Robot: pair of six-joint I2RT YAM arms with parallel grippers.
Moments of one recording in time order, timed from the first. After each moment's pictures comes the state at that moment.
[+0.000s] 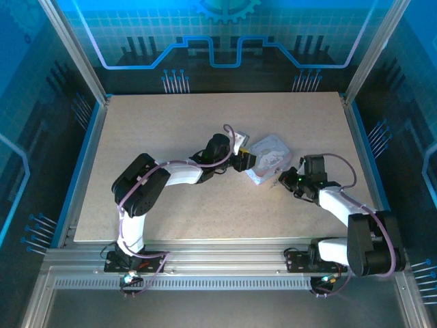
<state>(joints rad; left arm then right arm) -0.66 1.97 1.10 0.43 0.31 -0.32 0.07 1.26 0.49 -0.11 -0.37 0.82</state>
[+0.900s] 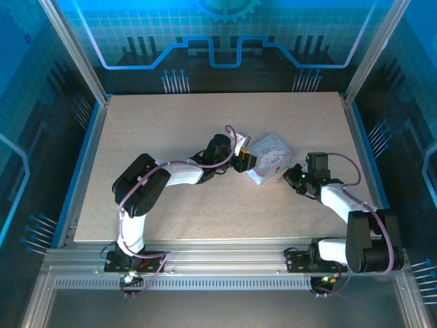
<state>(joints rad) -0.67 1.97 1.11 0.42 0.30 -0.29 0.03 1.28 0.52 -0.15 -0.33 0.87</state>
